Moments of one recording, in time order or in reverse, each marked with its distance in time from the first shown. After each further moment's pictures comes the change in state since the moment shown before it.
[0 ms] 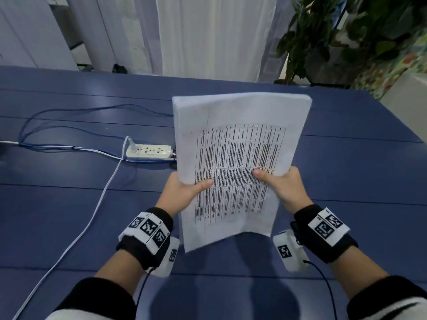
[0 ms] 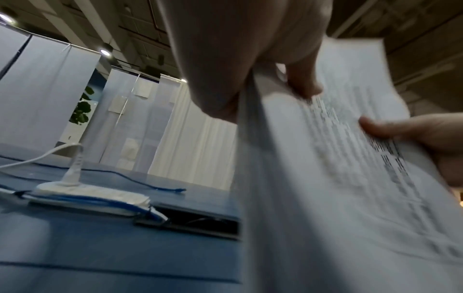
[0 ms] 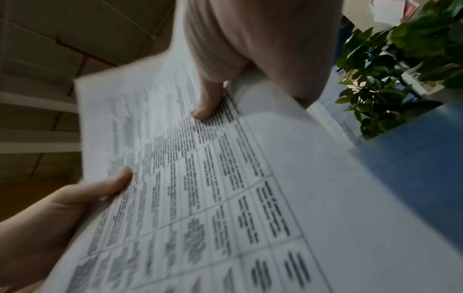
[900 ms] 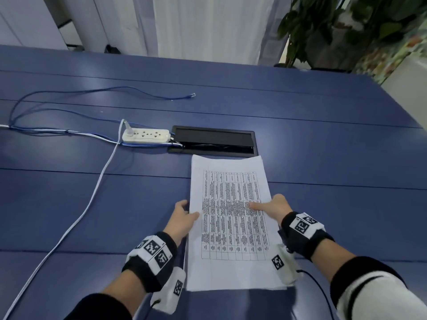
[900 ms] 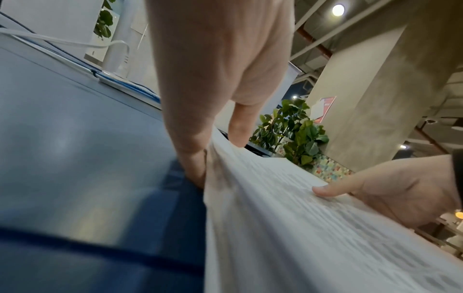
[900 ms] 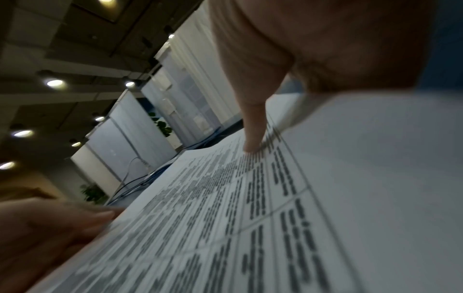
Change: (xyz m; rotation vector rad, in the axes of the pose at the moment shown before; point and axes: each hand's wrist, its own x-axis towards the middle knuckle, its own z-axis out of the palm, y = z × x) left_hand -0.047 -0.118 0.026 -0.095 0.020 -0.756; right_hand -0.013 0.112 -0.001 -0.539 0.020 0.665
